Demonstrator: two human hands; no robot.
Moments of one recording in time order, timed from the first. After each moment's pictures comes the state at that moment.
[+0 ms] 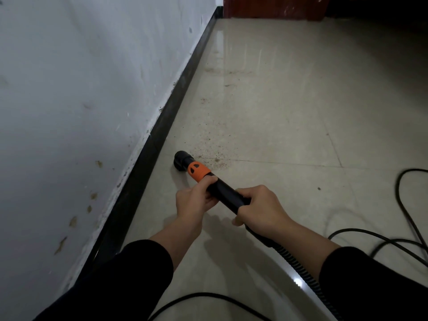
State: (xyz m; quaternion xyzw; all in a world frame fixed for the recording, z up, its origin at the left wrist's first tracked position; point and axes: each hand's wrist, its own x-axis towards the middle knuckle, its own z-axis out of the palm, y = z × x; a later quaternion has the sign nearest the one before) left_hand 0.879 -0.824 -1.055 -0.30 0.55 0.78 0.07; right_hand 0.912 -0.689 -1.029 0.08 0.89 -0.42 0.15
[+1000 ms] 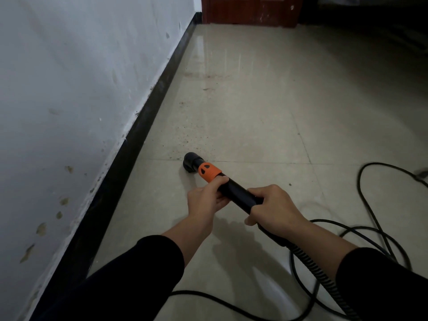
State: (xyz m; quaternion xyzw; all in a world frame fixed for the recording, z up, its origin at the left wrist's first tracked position) left_hand 0.893 -0.755 -1.050 -0.25 0.54 0.79 0.14; right_hand 0.940 -0.618 -1.016 0.11 0.90 -0.40 0.14
